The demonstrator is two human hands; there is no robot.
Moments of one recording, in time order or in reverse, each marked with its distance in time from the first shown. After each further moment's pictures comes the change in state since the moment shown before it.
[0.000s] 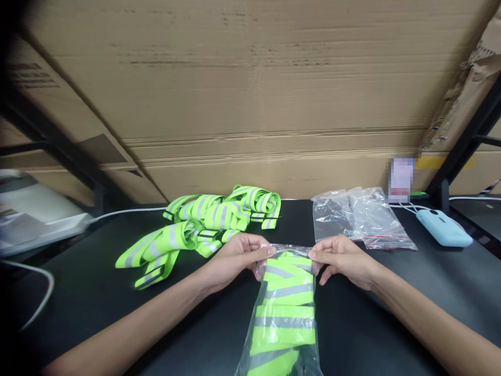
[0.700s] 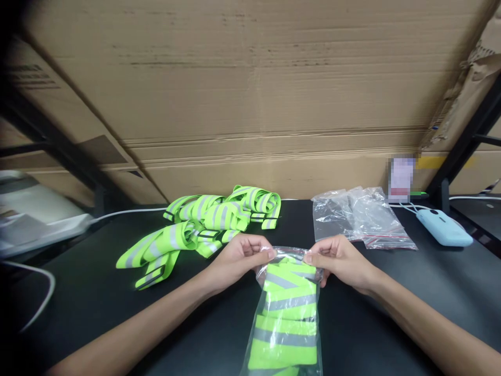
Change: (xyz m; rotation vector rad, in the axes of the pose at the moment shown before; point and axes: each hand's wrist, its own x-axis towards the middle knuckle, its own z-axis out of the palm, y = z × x) left_hand -0.003 0.002 0.006 -0.010 -0.035 0.068; right_hand -0.005 -0.006 0.015 -0.115 0.029 -0.121
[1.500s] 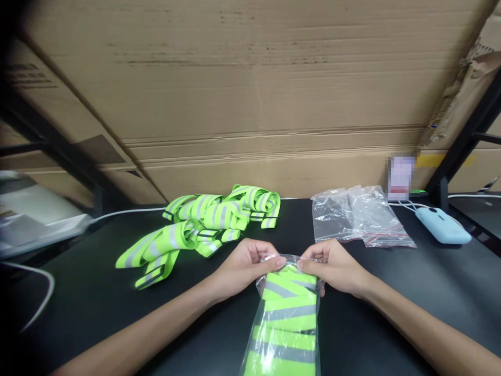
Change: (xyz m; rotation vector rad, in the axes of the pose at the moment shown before) left_hand -0.001 -0.009 0.014 0.003 -0.021 -0.046; right_hand 0.003 0.010 0.010 -0.049 -0.027 0.010
